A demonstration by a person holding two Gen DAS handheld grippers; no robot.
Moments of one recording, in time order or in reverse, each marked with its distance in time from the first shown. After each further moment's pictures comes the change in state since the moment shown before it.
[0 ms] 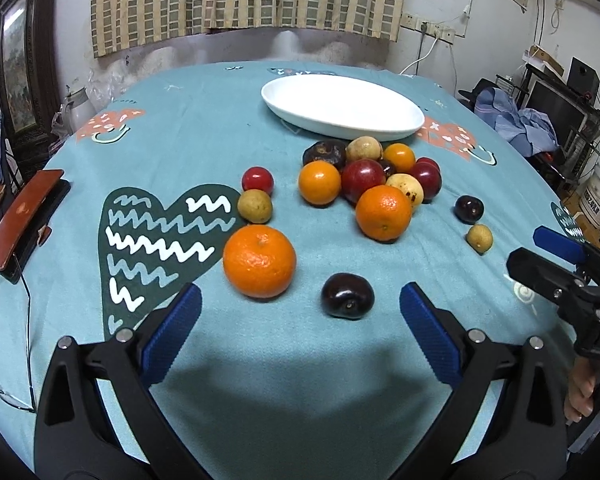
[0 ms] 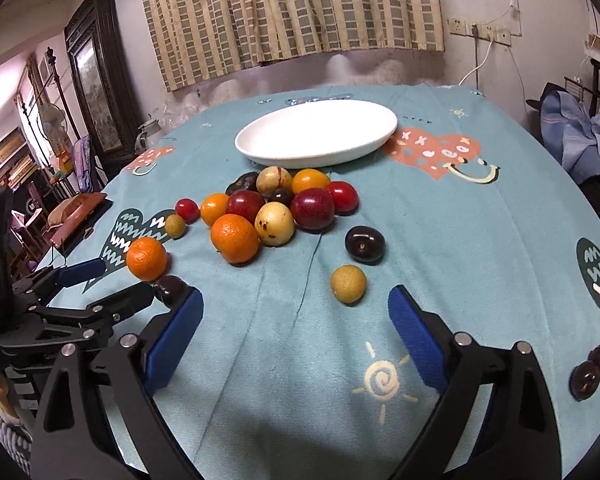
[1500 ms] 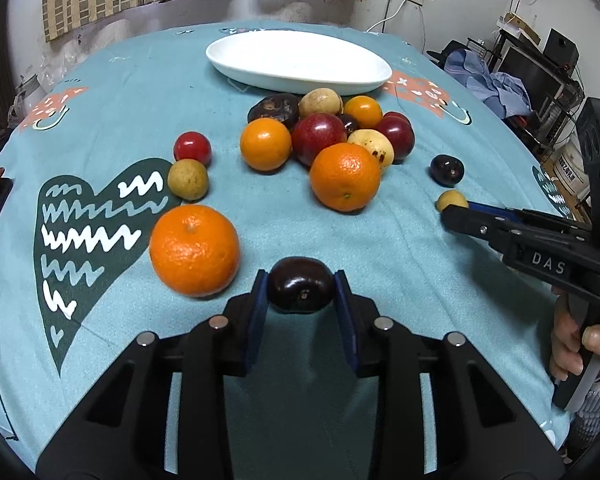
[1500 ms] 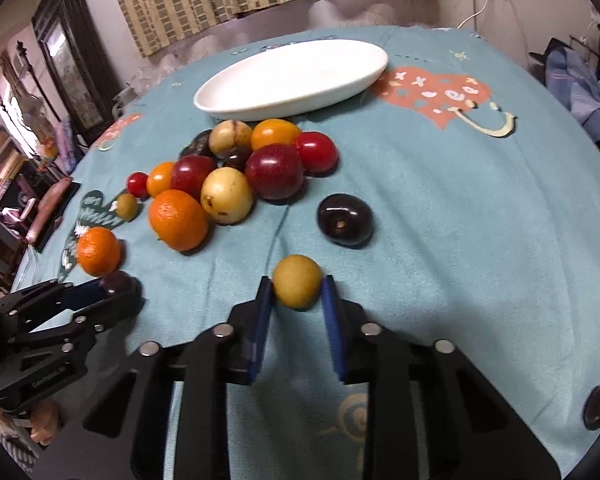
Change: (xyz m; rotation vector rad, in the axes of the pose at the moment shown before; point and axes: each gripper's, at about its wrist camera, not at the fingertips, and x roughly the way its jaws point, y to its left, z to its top) left arm 0.038 -0.020 0.007 0.075 0.146 -0.114; right arm 0.060 -0.033 0.007 0.078 0.200 0.017
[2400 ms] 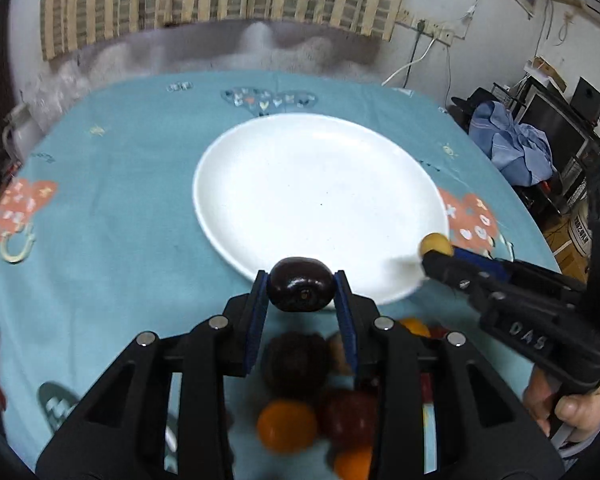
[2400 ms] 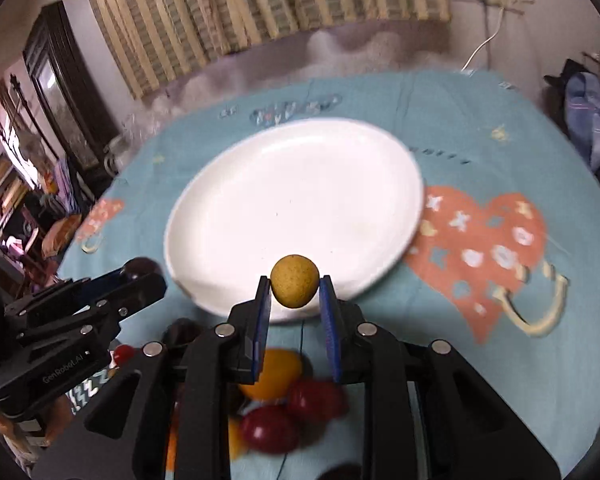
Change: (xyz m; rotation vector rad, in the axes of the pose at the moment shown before) left arm 0.063 0.026 0.184 -0.073 -0.056 0.011; right arm 0.063 -0.008 0.162 0.028 -0.031 0.001
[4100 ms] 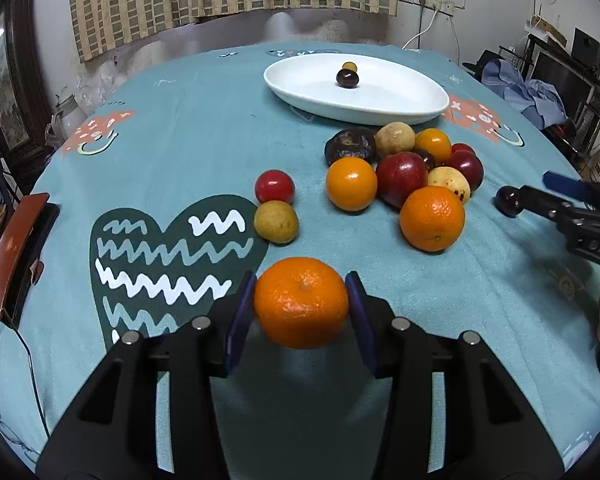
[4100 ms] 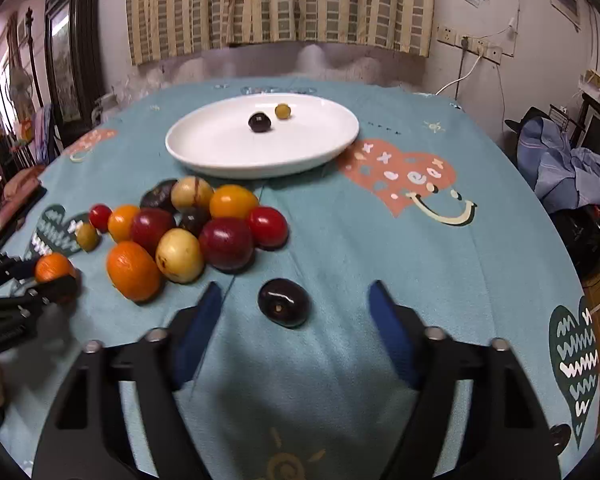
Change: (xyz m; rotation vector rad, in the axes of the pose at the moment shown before) left arm -0.079 0.016 -0.161 0.080 -0.010 0.148; right arm -0.077 0.004 -0.134 -0.186 -0.098 -0.199
